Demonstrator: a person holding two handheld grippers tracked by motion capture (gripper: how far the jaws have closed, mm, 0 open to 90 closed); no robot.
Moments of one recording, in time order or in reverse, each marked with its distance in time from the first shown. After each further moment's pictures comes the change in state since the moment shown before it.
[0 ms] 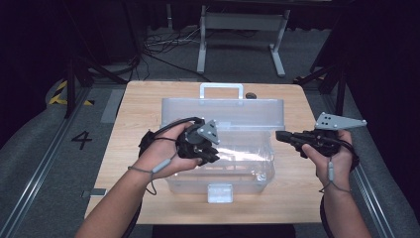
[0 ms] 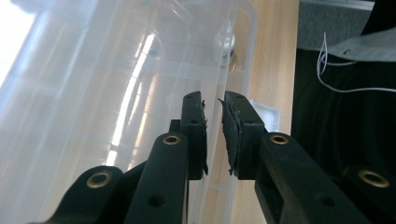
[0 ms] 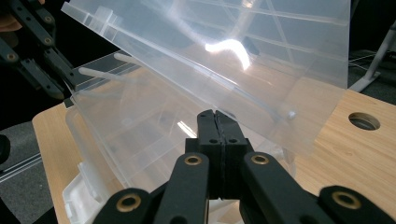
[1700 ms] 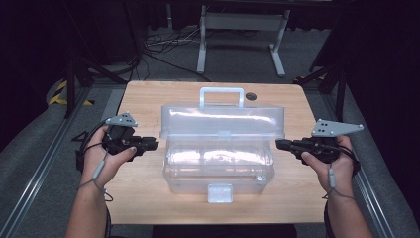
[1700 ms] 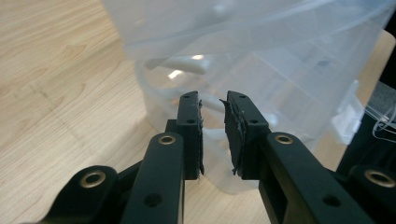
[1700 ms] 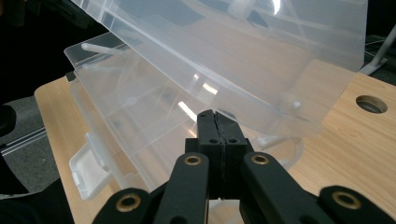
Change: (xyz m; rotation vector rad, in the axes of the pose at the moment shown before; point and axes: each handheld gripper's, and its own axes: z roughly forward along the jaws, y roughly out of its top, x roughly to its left) left arm 0.047 -0.150 -0.046 -0.204 0.186 -0.535; right arm 0.009 -0.008 -0.003 0.088 0.011 -0.031
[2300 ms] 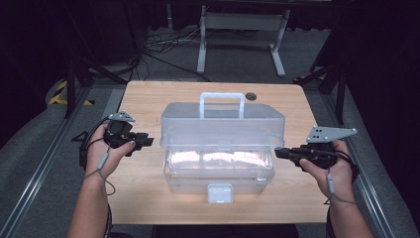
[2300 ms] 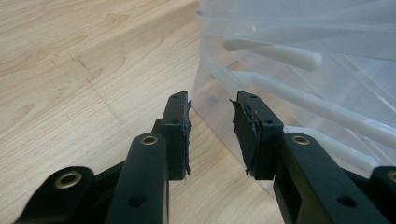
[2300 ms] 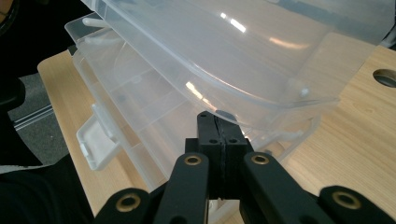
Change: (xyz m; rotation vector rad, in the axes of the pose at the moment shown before) left arm 0.039 -0.013 0.024 0.033 0.080 -0.084; right arm 0.006 -0.010 0.003 0.095 0.019 -0.002
